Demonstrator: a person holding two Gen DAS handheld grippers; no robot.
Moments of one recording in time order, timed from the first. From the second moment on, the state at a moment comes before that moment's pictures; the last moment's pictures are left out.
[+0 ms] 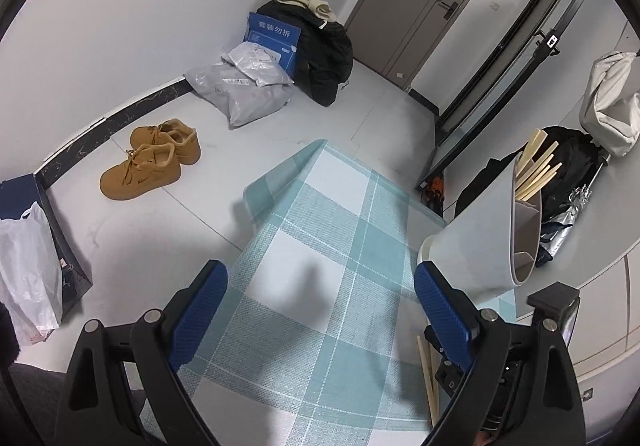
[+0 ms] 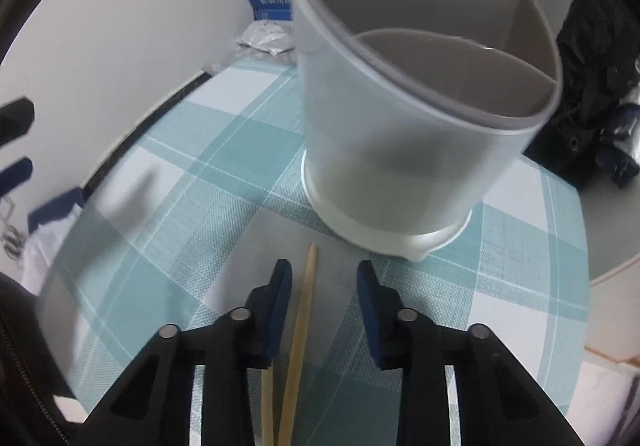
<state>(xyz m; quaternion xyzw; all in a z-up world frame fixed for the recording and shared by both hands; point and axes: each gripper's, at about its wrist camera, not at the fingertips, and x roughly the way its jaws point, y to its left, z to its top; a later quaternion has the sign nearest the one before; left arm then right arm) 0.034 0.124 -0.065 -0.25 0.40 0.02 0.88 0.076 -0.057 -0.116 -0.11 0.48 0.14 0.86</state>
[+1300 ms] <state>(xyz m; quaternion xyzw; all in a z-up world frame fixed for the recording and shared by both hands) 0.032 0.100 -0.088 -0.21 0.46 0.02 0.86 0.054 -0.139 -0.064 0.03 0.44 0.12 0.89</state>
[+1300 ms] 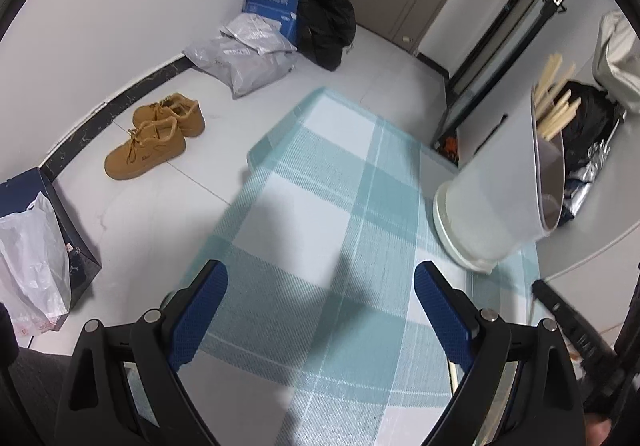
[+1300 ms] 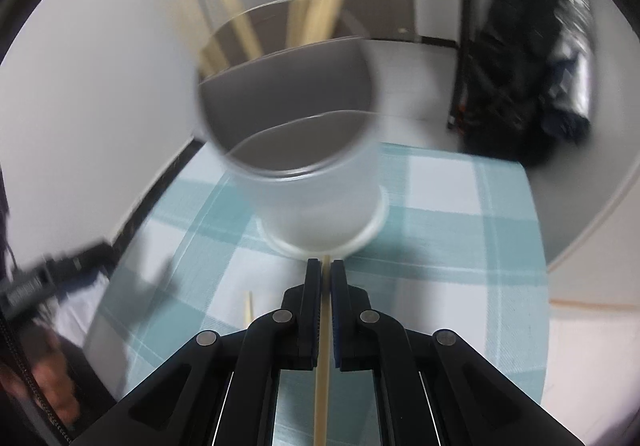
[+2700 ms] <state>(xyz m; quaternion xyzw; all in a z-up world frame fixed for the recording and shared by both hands) 0.057 -0.055 -0.111 -0.02 0.60 0.04 0.80 0.037 -0.314 -0.076 0.38 0.34 0.08 0.86</state>
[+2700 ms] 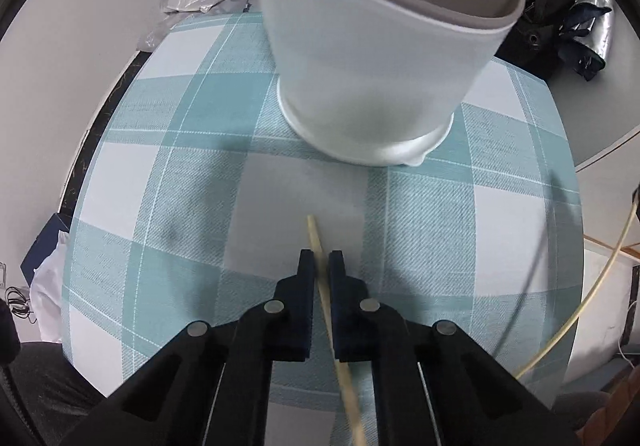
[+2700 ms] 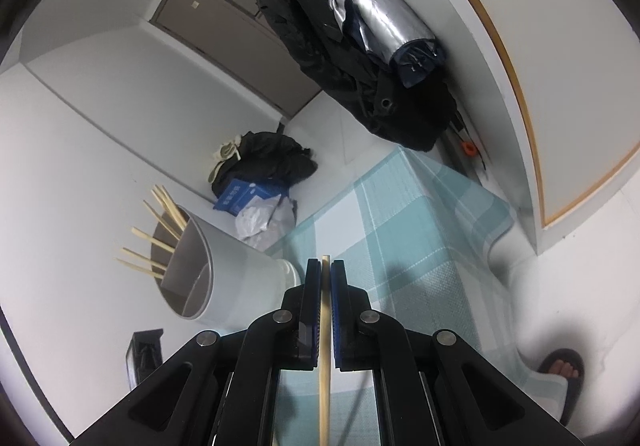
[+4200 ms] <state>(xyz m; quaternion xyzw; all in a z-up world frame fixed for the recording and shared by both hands) -0.004 -0.041 0.014 -0.06 0.38 -0.12 0.91 -0.031 -0.226 0.006 0.16 0.24 0.15 0.94</state>
